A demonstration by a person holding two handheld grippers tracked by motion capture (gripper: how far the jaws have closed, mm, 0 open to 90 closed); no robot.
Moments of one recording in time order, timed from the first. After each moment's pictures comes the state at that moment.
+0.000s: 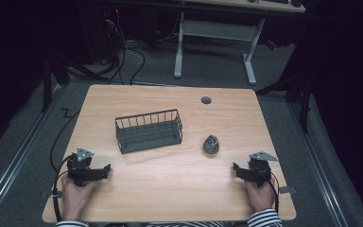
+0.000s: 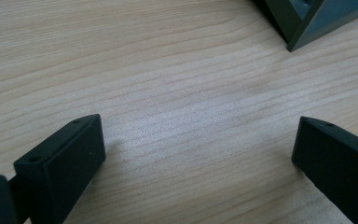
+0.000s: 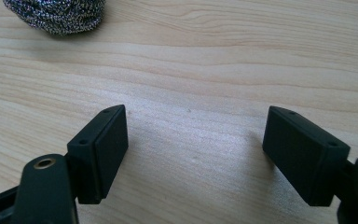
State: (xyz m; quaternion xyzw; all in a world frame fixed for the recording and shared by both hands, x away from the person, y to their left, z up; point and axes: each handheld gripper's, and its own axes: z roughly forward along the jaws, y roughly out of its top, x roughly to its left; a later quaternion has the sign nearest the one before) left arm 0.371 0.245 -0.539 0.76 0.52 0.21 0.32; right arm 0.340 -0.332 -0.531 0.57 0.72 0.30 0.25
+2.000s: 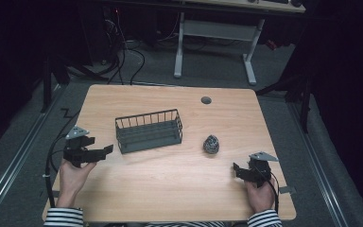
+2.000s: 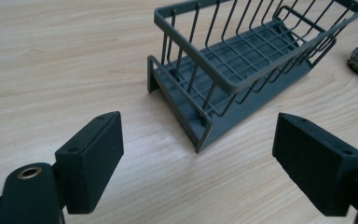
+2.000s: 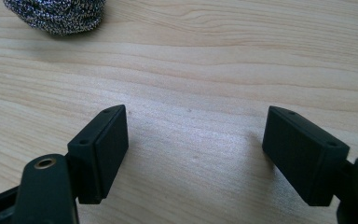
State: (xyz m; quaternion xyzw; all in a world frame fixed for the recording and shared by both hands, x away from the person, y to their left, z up) left arm 0.391 0.235 -0.445 0.76 0.48 0.15 0.41; right arm 0.340 -0.332 -0.531 0.57 0.72 0.30 0.25
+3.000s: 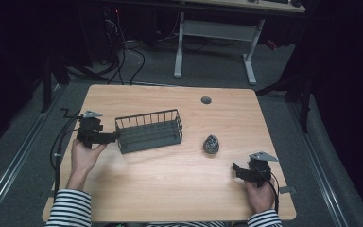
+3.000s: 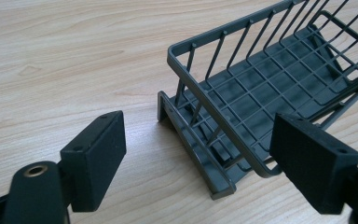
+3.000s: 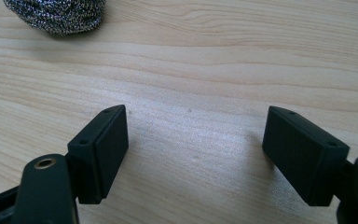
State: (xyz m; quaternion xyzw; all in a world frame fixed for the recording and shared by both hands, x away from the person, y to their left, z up) left arm 0.446 0.211 -0.443 0.77 0.51 0.15 0.37; right arm 0.339 -0.332 -0.531 0.57 0.72 0.30 0.25
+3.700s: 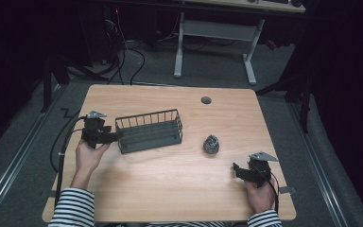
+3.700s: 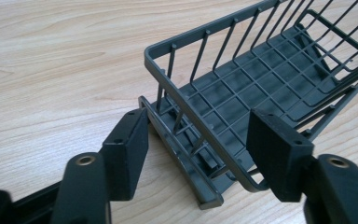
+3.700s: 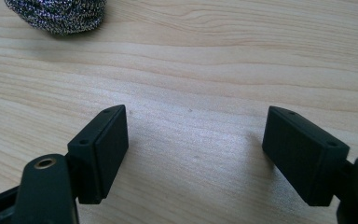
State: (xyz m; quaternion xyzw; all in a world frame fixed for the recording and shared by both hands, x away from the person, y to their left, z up) left arm 0.450 0.202 -0.450 0.77 0.49 0.13 0.38; right arm 0.339 -0.332 -0.531 0.57 0.72 0.30 0.25
